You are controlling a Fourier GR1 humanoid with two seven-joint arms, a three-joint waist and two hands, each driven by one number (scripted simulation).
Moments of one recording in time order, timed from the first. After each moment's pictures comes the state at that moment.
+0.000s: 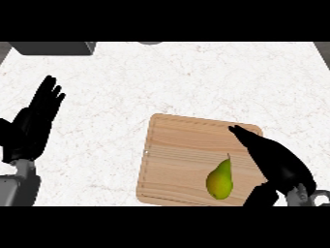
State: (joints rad) left arm -0.16 0.27 0.02 -1.59 0.20 0.14 0.23; right arm -0.19 -0.46 0.45 -1.91 0.30 0.42 0.92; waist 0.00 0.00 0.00
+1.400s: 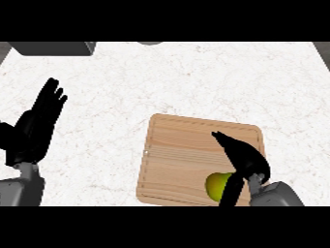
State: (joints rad) left arm -0.14 0.19 0.07 -1.61 0.13 0.08 0.24; right arm -0.15 -0.19 0.38 -1.53 0.61 0.43 0.64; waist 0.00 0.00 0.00
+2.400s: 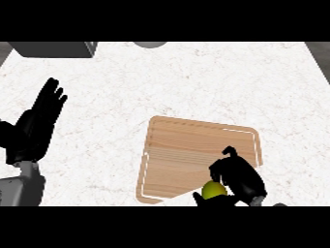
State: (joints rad) left arm -0.15 0.18 0.10 -1.59 0.13 0.05 0.23; right arm -0.04 -0.25 0.50 -1.47 0.84 0.21 0.20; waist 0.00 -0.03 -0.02
